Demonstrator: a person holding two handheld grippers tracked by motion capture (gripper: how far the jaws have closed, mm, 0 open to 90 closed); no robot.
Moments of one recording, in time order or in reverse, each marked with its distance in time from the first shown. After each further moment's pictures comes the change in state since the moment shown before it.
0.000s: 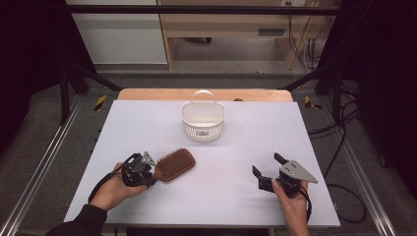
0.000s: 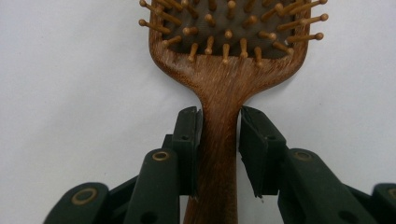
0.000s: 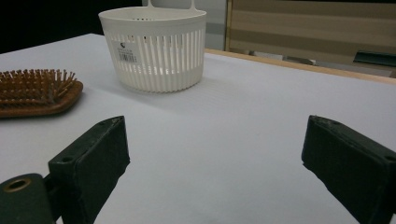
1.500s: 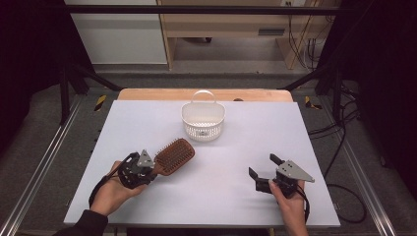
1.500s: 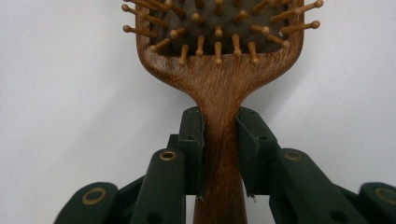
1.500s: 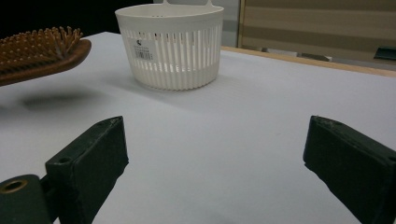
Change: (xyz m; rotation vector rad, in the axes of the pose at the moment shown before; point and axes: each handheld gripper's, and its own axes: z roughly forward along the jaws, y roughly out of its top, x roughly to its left) left arm -0.011 -0.001 -0.020 -0.154 0.082 0.054; right arm 0.006 -0.001 0.004 0.012 0.053 0.009
